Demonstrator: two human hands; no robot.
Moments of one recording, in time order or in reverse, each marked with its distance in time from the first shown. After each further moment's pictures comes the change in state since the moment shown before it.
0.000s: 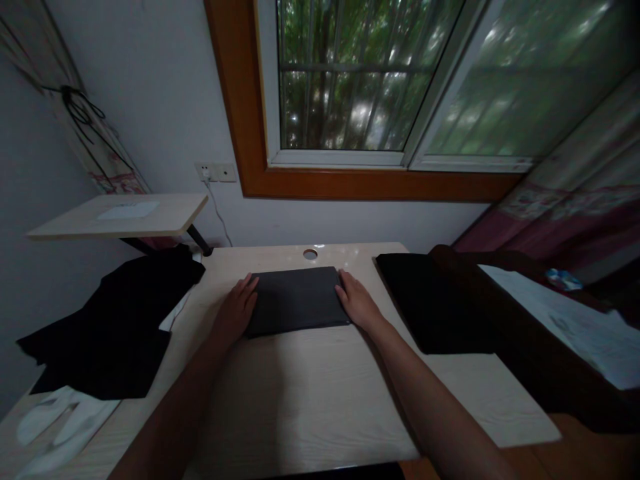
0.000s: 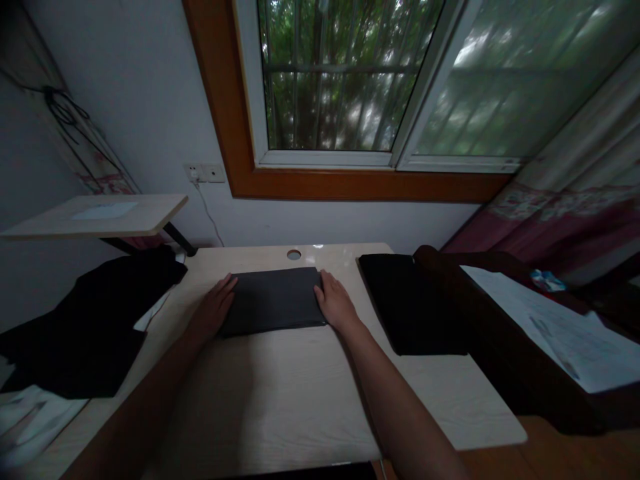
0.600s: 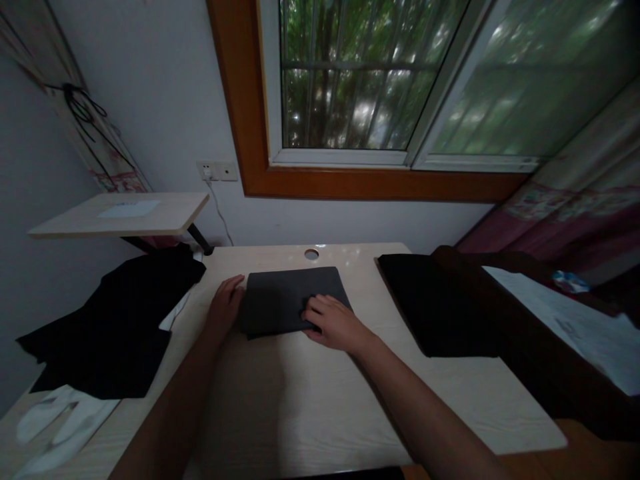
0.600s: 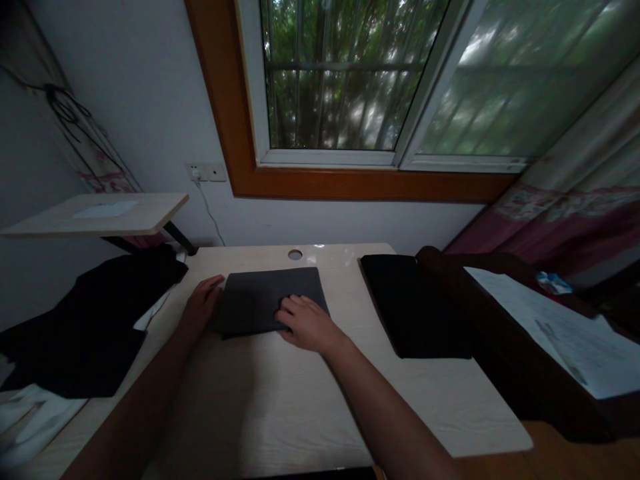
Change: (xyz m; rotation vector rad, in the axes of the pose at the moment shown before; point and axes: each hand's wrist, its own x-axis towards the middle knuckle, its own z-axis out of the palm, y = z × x) left_hand 0.009 -0.014 -0.016 -0.217 0.176 -0.161; right_hand -0.029 -0.090 -0.028 -0.125 -0.179 -0.692
